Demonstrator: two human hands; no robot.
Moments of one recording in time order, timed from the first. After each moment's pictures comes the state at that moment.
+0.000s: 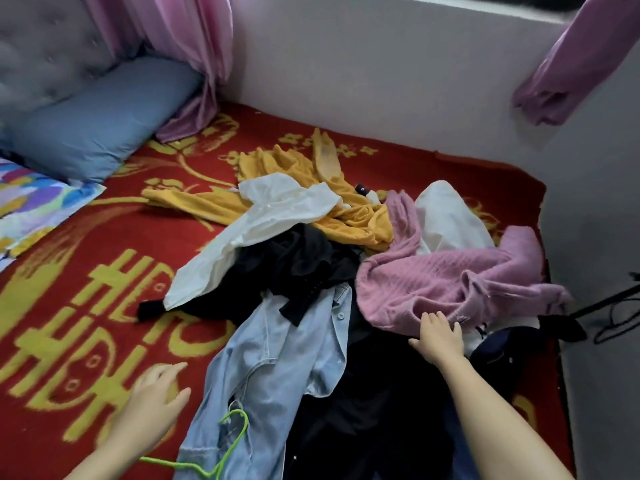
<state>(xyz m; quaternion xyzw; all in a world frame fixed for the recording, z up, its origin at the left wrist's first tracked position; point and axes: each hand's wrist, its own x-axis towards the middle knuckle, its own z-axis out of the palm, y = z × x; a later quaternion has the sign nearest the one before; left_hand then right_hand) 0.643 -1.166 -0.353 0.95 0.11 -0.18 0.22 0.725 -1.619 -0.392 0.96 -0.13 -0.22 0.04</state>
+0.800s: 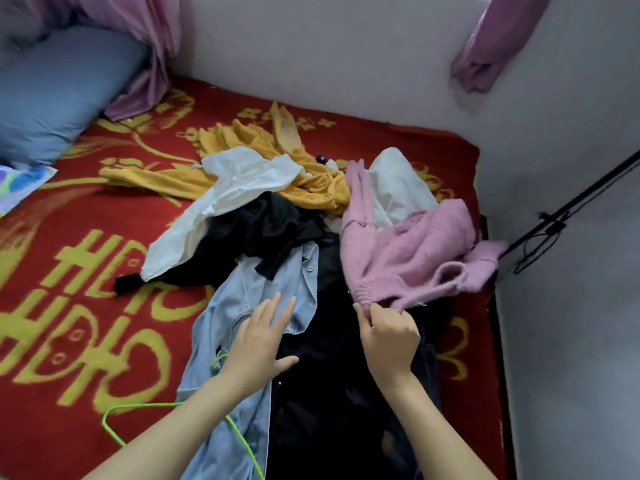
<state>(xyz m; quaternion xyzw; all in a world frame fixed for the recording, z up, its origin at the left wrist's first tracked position) 0.601 -1.309 -0.315 0.95 -0.23 -0.10 0.16 0.570 -1.510 -0.275 0.94 -0.08 0.33 -0.04</state>
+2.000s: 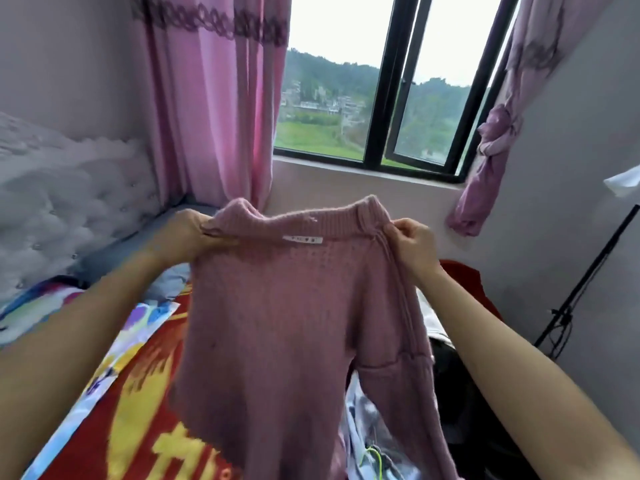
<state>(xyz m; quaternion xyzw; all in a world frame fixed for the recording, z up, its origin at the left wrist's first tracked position) 0.761 -0.806 -0.005 0.86 -0.25 0.11 0.42 0.667 -1.151 0.001 0.80 -0.08 0.32 -0.49</state>
